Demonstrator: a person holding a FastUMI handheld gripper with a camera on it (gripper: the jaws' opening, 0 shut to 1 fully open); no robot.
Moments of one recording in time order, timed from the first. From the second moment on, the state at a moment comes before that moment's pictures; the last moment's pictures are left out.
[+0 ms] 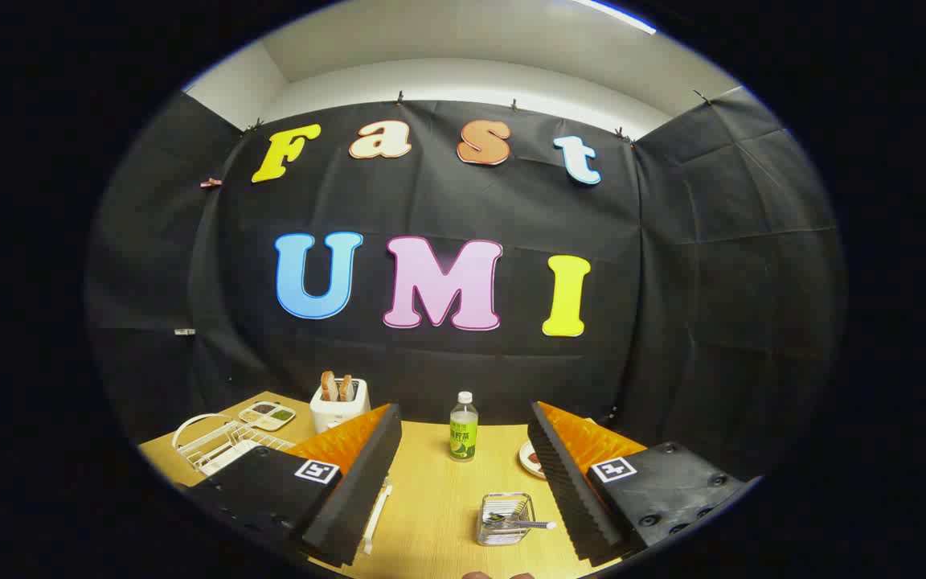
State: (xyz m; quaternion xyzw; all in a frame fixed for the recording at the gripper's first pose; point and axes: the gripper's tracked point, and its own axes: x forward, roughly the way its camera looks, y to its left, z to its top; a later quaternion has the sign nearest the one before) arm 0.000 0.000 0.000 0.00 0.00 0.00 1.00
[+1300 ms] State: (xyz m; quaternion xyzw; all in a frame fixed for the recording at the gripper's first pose) arm 0.005 0.057 -0.024 -0.01 0.06 0.05 1.00
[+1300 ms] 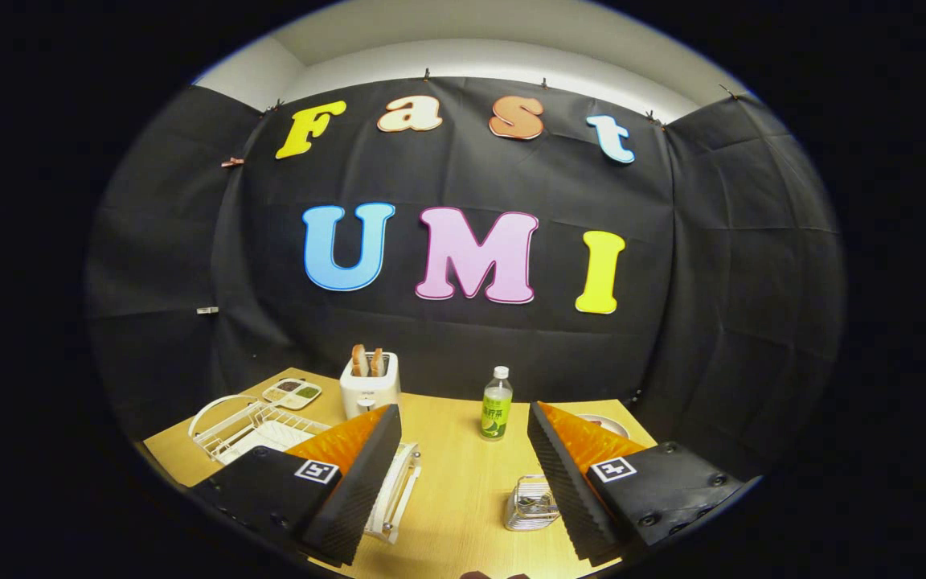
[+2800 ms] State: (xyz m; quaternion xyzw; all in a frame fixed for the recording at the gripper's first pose) arm 0.111 0.193 -0.218 0.03 0.44 0.08 0.89
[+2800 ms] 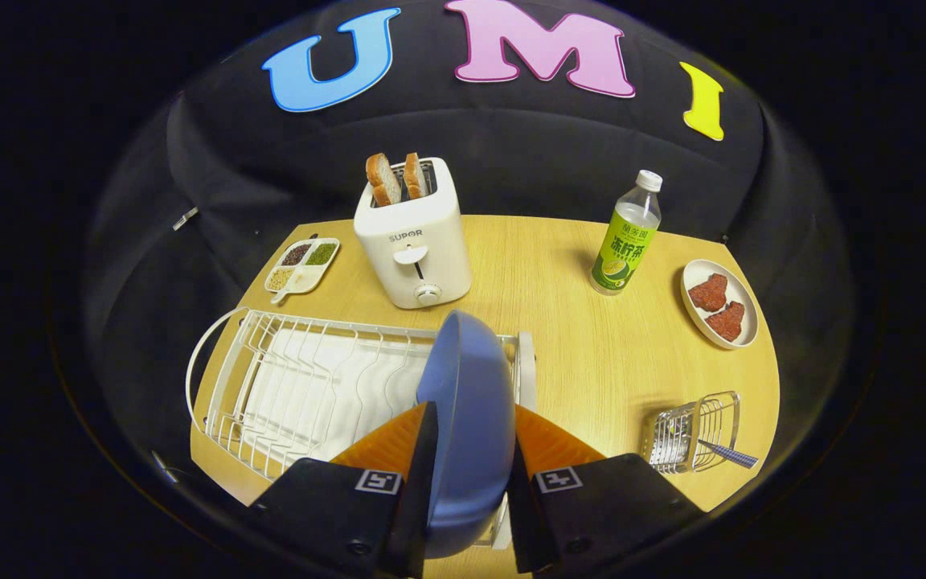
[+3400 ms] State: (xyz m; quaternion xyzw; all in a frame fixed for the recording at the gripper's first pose) arm 0.140 0.176 -0.178 -0.03 0.35 0.01 0.94
